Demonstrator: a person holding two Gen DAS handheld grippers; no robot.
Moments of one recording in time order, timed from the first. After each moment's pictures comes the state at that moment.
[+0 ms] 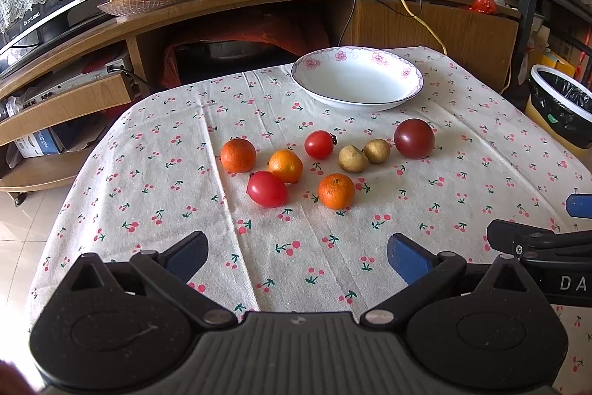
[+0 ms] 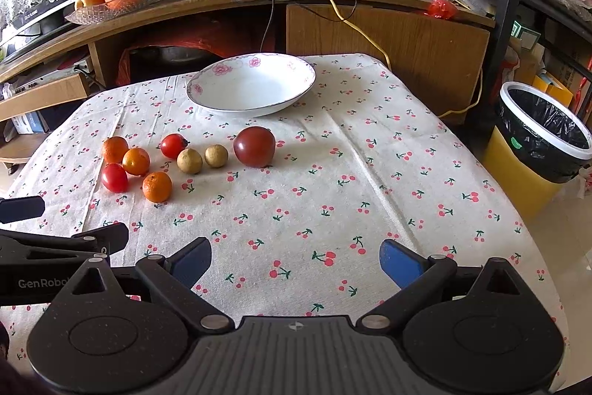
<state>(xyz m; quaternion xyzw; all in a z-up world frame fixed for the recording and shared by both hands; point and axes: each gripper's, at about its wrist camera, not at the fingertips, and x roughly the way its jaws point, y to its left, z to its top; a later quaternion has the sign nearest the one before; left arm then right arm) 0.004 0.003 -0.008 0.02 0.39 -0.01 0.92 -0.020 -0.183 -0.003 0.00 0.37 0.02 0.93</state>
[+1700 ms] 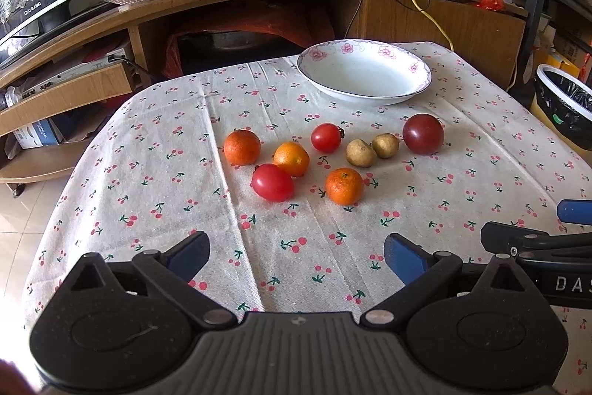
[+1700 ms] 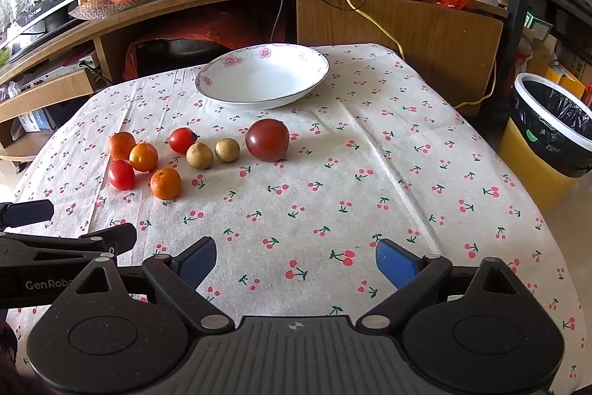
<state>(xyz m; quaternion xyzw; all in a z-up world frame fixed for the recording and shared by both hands) 0.010 0.007 -0.015 0.01 0.40 0.00 0.92 -0.012 -0.176 -0.010 0.01 0.39 0.04 0.92</state>
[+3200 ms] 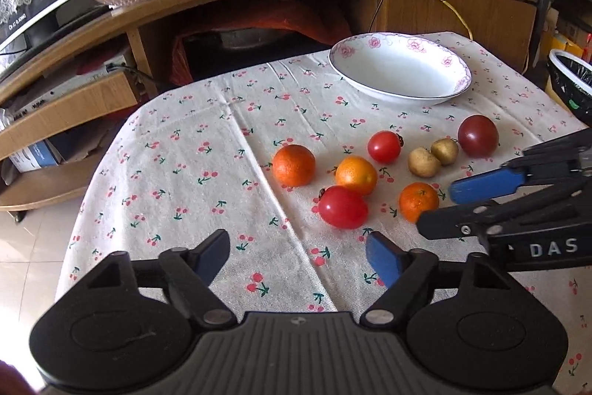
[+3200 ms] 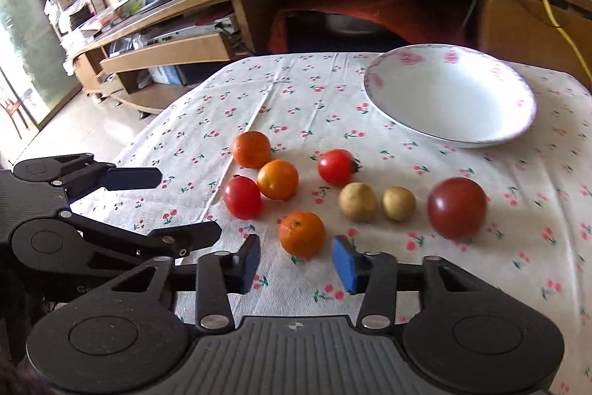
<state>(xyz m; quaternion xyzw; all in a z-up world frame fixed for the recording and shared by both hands) 0.052 0.056 -0.024 0.05 0.41 -0.02 0.91 0.075 -0.116 -0.020 -0.01 0.41 0.31 0.86</state>
